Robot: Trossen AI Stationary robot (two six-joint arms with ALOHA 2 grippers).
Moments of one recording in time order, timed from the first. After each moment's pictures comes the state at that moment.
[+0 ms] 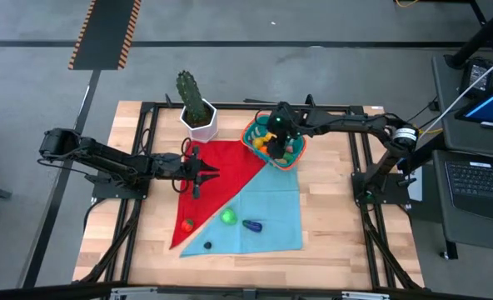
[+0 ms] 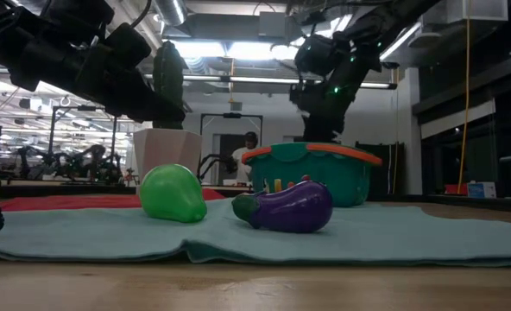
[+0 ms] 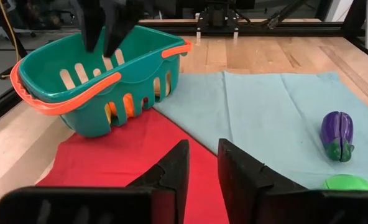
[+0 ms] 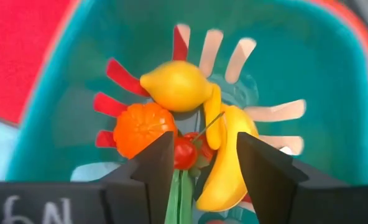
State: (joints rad) left arm -0.01 1.11 0.23 0.58 -0.16 -0.02; right arm -0.41 1.69 1.15 -0.46 0.02 -0.04
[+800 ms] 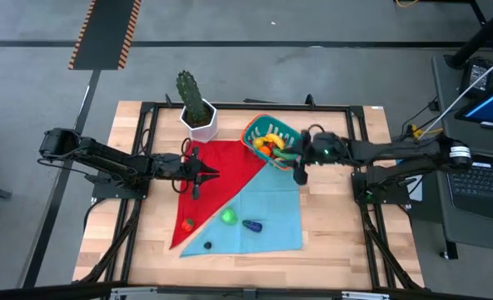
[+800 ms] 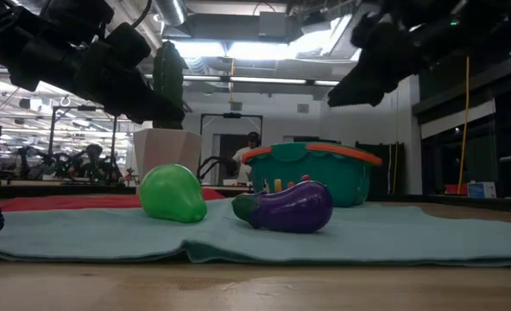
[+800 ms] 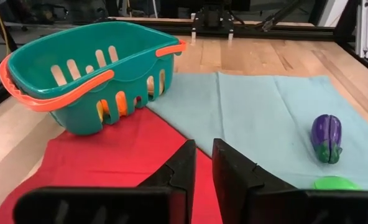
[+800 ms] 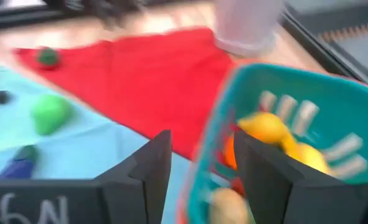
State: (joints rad) left arm -0.02 1.11 0.23 0.58 -0.14 -0.05; right arm -0.14 1.12 0.60 0.05 0.03 0.07
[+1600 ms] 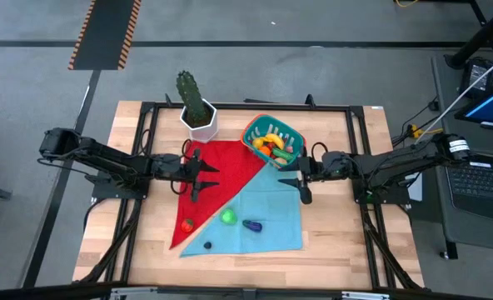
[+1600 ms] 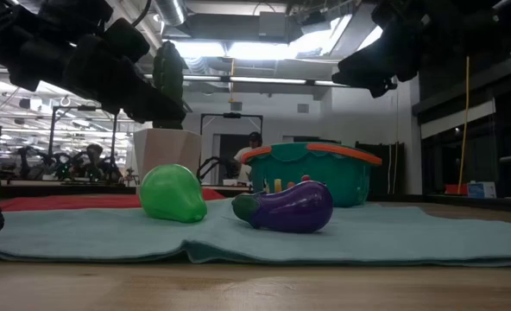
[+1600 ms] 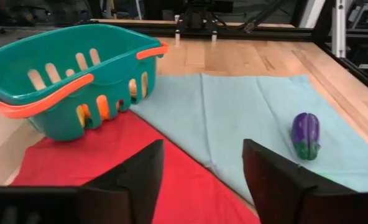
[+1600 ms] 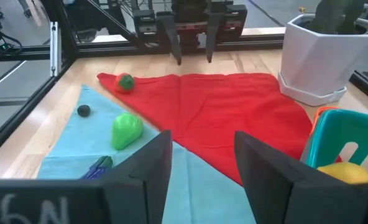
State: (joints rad) left arm -0.03 1.11 0.23 0.58 -0.09 -0.05; right arm 0.08 1.10 0.45 0.37 0.08 0.07
